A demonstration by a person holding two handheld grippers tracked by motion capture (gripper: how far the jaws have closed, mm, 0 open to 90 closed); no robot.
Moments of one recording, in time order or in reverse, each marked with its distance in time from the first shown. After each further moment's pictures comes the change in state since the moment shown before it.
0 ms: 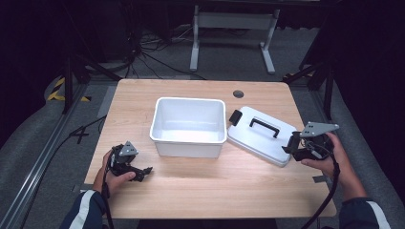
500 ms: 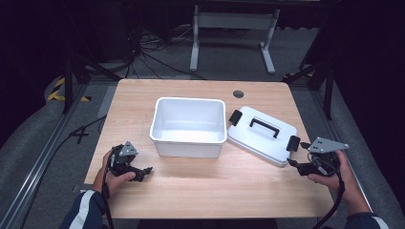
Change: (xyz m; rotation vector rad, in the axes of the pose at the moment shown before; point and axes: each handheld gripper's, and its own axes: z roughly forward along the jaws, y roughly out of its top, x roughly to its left) left arm 0.000 0.000 0.000 0.001 0.004 0.003; right arm 0.018 -0.048 -0.006 -0.048 -0.056 0.069
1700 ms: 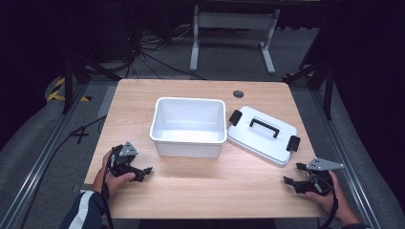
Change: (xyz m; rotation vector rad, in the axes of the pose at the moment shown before) left arm -0.001 -0.001 0.000 -0.004 0.009 -0.011; right arm 0.018 -0.072 0.030 0.005 0.094 0.199
